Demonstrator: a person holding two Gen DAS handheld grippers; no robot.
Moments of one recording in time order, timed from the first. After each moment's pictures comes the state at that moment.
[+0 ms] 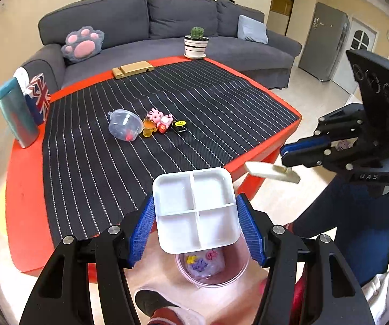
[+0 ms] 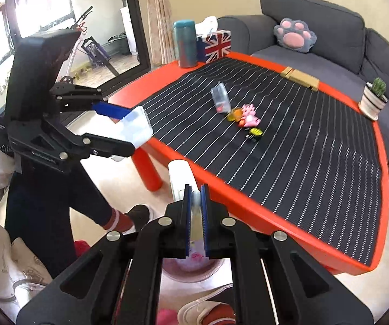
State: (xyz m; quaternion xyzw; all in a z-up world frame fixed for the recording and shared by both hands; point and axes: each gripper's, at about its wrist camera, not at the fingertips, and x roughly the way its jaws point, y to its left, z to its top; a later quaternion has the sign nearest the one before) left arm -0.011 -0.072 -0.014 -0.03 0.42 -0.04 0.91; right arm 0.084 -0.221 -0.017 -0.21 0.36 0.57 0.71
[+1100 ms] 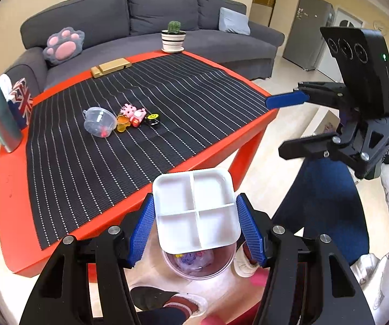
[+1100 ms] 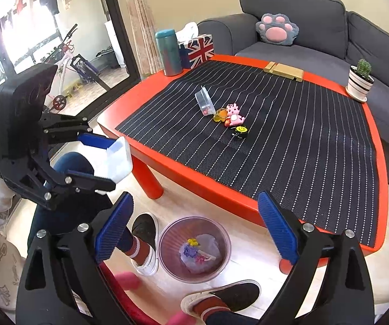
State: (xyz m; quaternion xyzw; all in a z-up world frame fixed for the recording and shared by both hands) left arm -0.017 -0.100 -0.015 -0.02 0.43 -0.08 0.90; right arm 0.099 -0.244 -0.003 -0.16 0.37 0.54 0.74
